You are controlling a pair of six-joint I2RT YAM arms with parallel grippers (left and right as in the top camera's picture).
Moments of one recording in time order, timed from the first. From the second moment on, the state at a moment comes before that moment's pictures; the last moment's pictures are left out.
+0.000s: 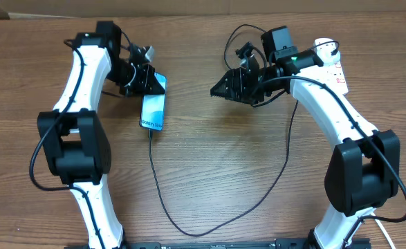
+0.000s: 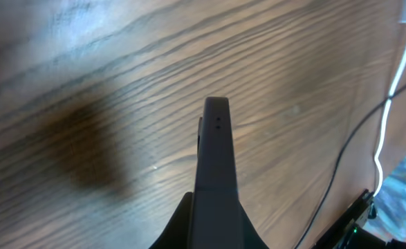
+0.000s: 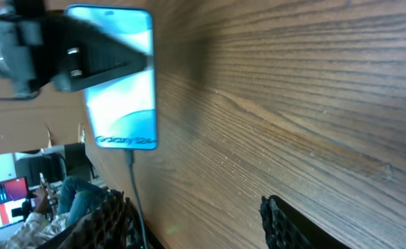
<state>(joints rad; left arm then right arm) 0.00 2.21 1.87 -1.22 0.63 0.12 0.28 1.92 1.57 -0.84 -0.79 0.30</state>
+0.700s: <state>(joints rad) 0.00 2.32 1.83 -1.10 0.63 0.04 0.28 1.92 1.57 -0.85 -0.77 0.29</state>
